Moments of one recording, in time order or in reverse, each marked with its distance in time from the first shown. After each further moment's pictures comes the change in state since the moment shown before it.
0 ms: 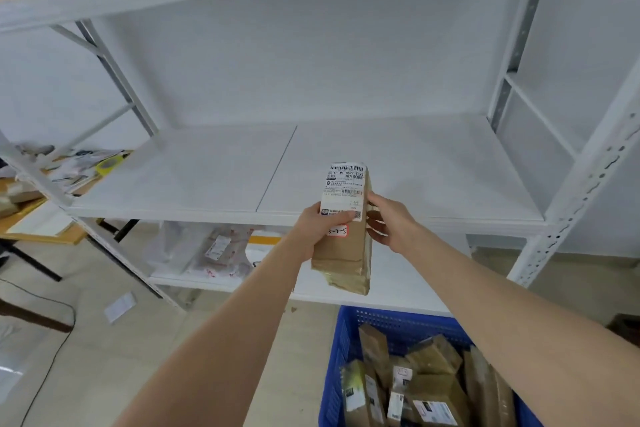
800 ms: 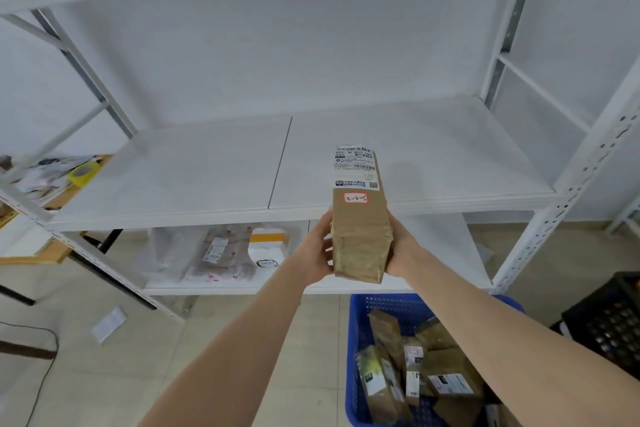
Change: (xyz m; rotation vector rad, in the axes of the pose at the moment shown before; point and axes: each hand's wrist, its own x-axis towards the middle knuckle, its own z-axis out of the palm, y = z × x) left_hand 0.003 -0.054 -0.074 -0.295 -0.229 -0.286; right_hand 0.020 0.082 0.052 0.286 0.038 0.221
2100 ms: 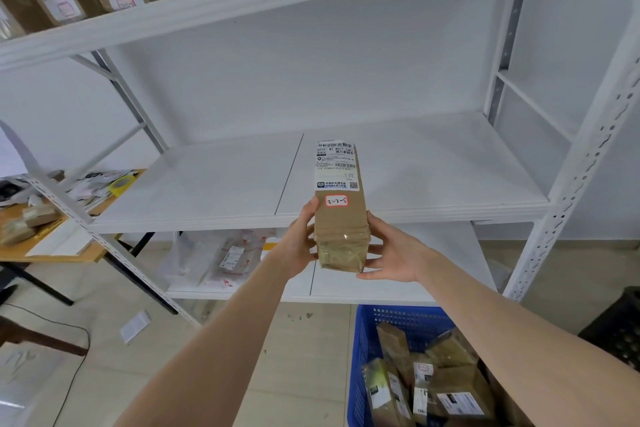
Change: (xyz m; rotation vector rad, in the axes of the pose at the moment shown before) left_hand -0.047 0.012 0.018 0.156 0.049 0.240; right_hand -0.066 -0.018 -0.030 -0.164 -0.414 0.032
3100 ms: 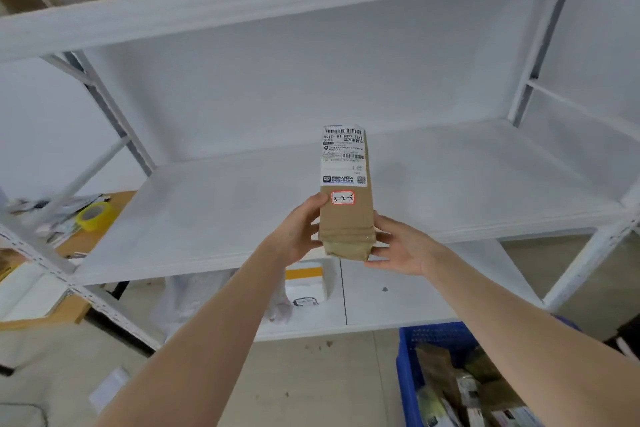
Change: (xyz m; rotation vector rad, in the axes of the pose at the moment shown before) left_hand 0.079 0.086 -0.230 0.001 -0.273 0.011; right_hand 0.156 -0.012 0.170 -0.021 0.182 -0.206
